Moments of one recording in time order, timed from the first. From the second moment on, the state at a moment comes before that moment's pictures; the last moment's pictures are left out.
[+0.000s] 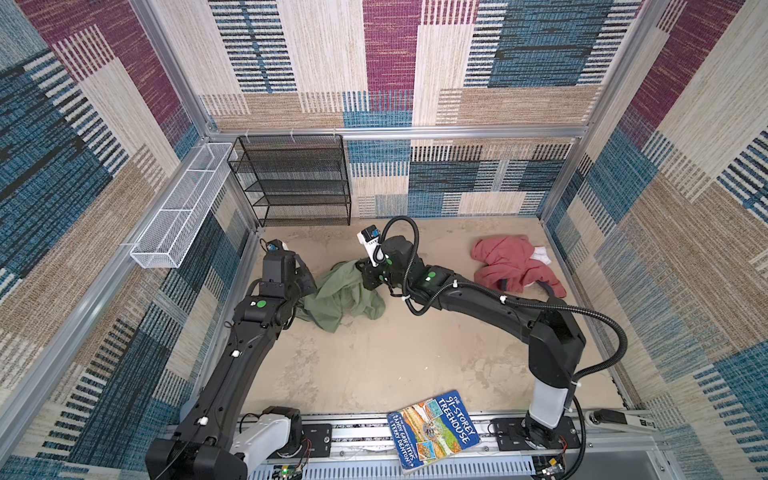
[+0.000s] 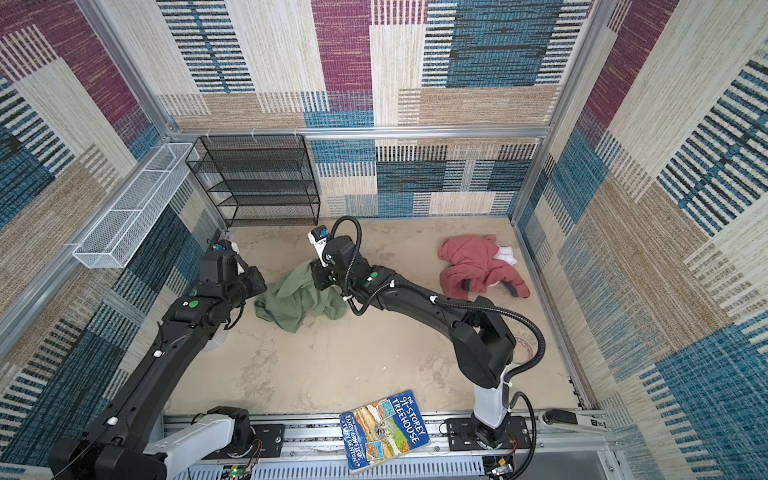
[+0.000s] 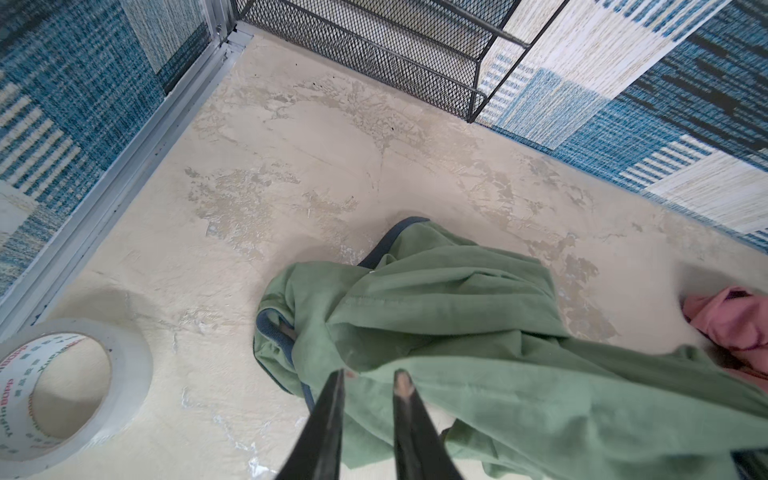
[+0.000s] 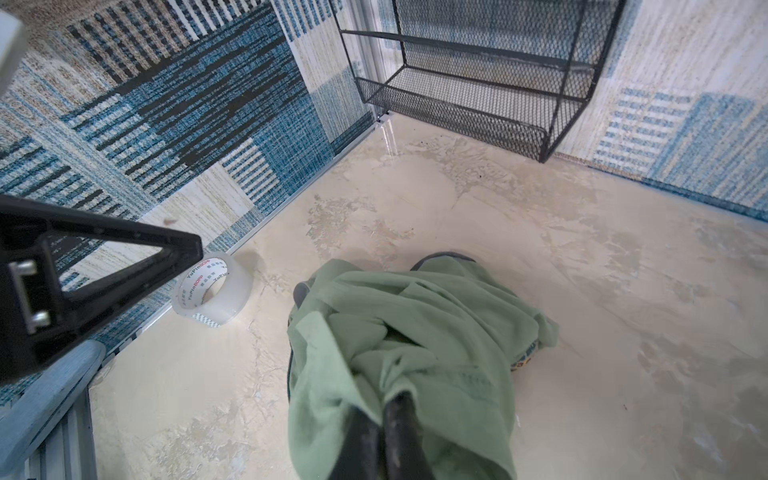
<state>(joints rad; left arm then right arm) -0.14 1.08 1.02 -0.59 -0.16 -0.44 0.87 1.89 1.60 -0.13 -0.03 0.22</state>
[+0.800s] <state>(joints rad) -0.14 0.95 1.06 -0.69 -0.18 -0.44 0.87 2.57 2.46 -0.32 -0.21 0.19</state>
